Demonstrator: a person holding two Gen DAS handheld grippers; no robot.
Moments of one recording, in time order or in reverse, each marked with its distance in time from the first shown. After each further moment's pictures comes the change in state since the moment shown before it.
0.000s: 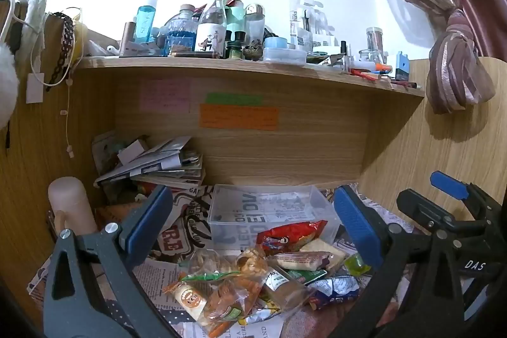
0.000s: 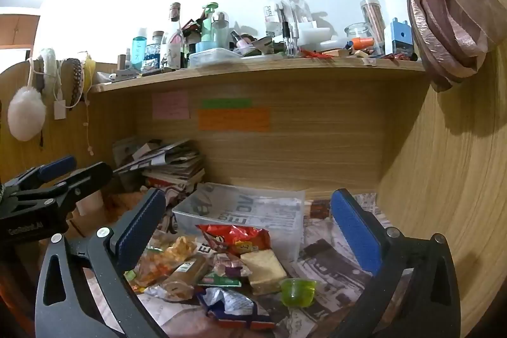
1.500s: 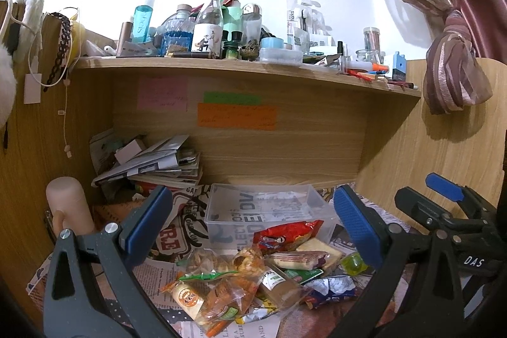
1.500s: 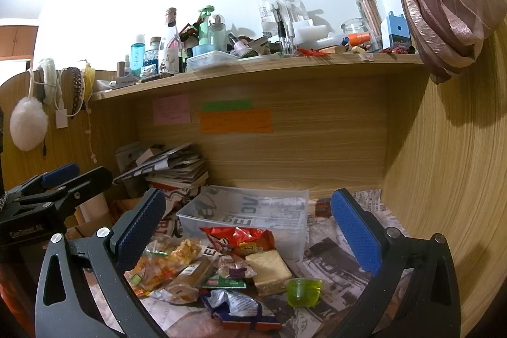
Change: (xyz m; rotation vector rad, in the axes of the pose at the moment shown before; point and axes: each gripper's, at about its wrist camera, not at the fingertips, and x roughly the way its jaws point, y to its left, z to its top) left arm -0.002 -0.003 -0.001 0.001 -0.003 -0.013; right arm -0.001 -0.003 0.001 0.040 -0.005 0.012
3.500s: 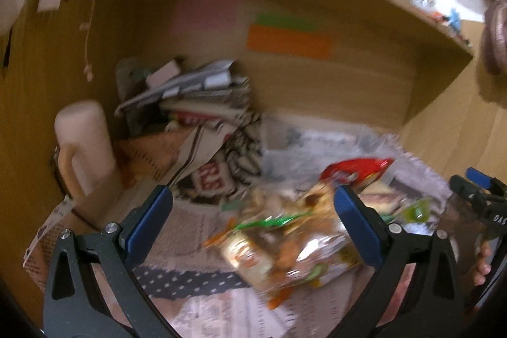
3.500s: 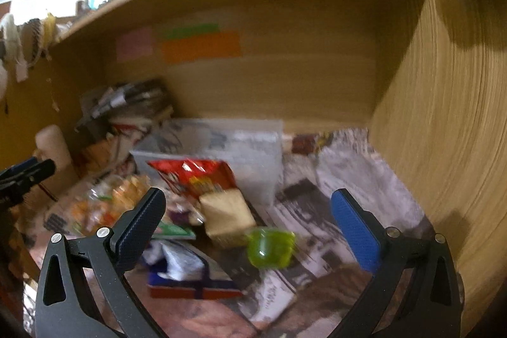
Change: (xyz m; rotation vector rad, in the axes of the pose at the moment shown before) left arm 0.050 0.074 -0.065 -0.070 0.270 0.127; right arm 0.053 -0.044 -0.051 0.018 0.288 -0.081
